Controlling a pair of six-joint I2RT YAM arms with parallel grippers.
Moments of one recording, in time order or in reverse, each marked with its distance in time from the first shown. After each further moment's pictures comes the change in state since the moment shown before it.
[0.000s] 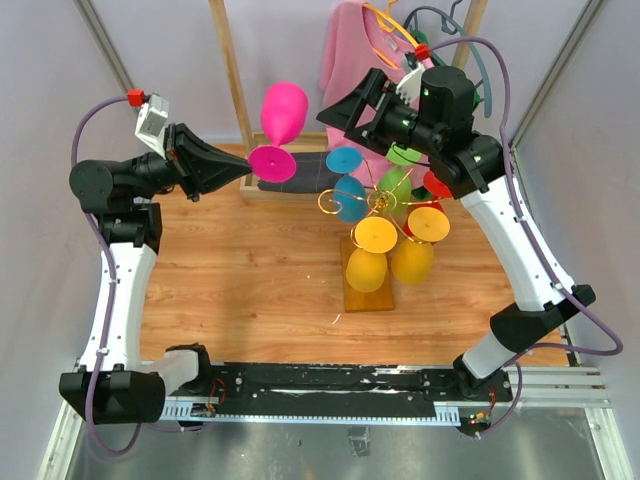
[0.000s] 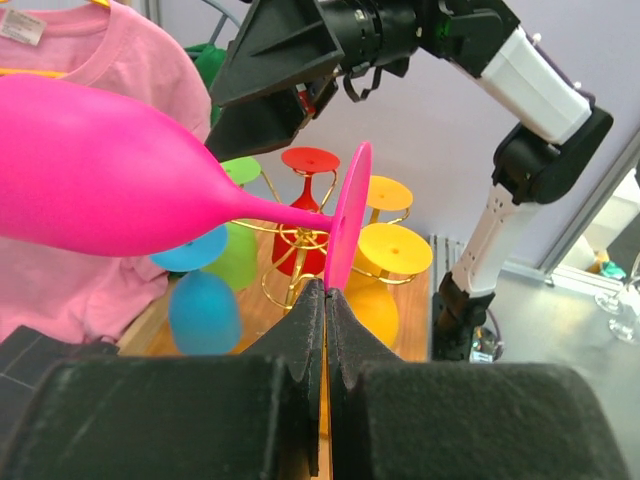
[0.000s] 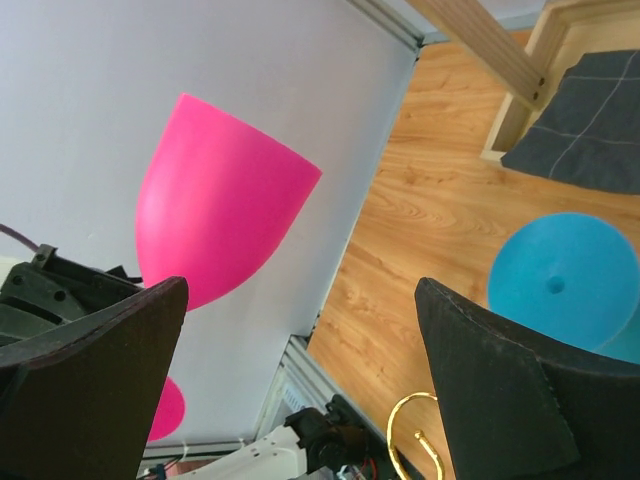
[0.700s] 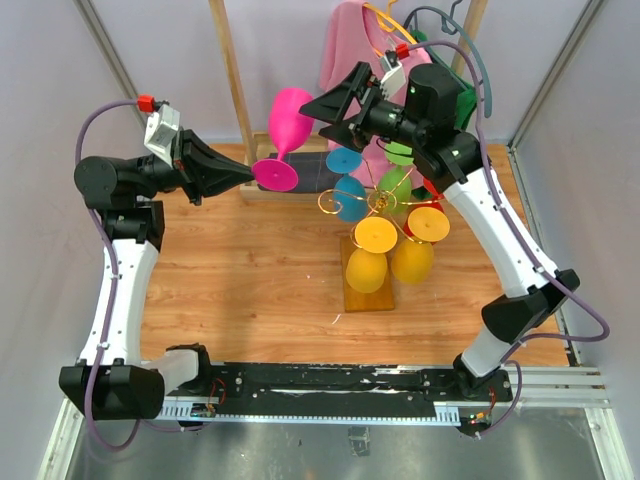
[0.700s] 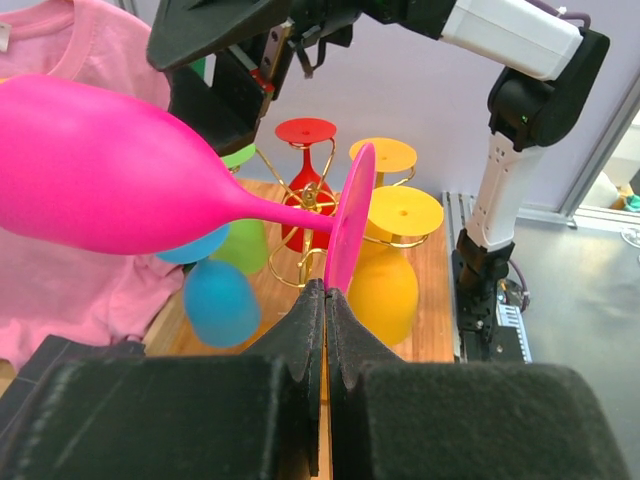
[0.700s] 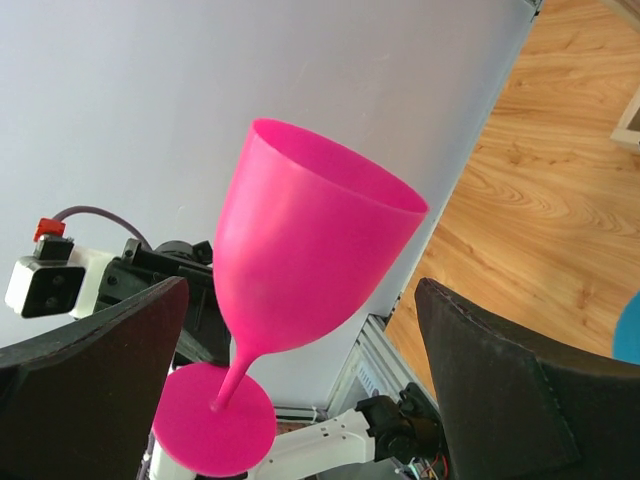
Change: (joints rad) left arm -0.013 0.018 -0.003 0.005 0.098 0.152; right arm 0.000 0.058 -0.025 0.190 -0.195 0.172
